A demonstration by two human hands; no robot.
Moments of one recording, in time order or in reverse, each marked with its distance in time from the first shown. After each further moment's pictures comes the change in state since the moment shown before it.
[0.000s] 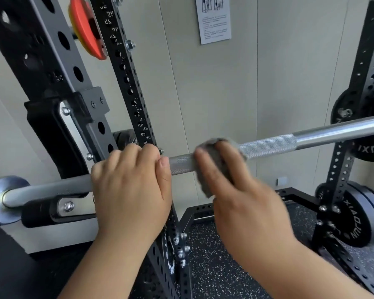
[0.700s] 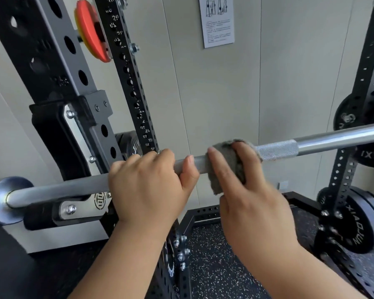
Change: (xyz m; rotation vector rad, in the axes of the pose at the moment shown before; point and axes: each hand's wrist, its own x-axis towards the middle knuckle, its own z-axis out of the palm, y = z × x) left_hand 0.014 0.023 0.011 -0.031 0.192 0.037; right_hand 0.001 0.005 0.005 0.002 0.094 0.097
